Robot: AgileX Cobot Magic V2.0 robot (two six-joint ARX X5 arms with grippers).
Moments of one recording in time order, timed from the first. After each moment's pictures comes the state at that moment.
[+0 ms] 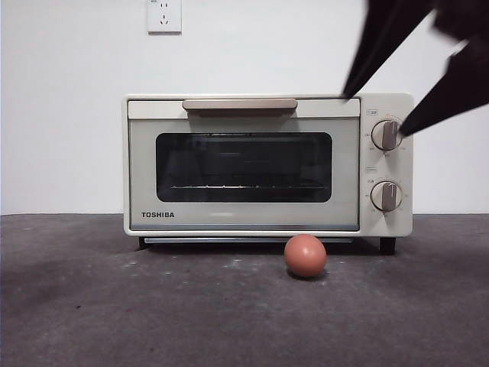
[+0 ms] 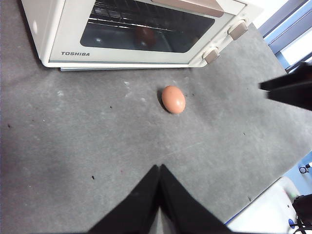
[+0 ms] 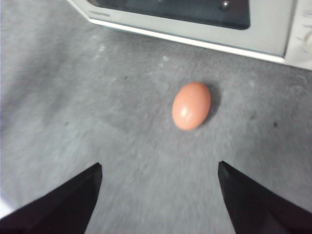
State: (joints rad) left arm -0.08 0.60 0.73 -0.75 0.65 -0.17; right arm 0.49 1.09 0.87 -0.58 -0.28 0.34
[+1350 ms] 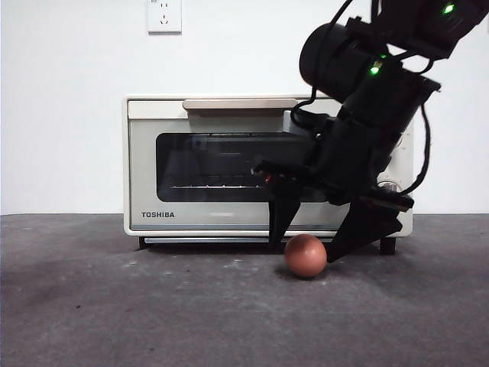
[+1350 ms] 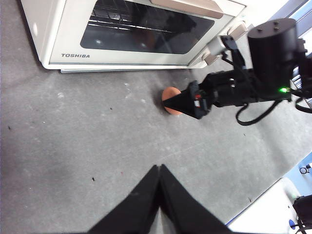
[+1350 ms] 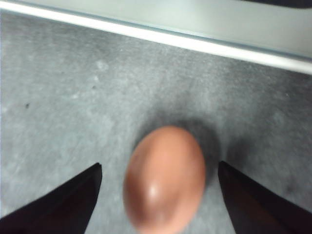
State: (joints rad) left arm -0.08 0.60 0.73 -0.74 0.65 -0.17; right arm 0.60 1.69 0.95 -0.19 -0.06 0.44
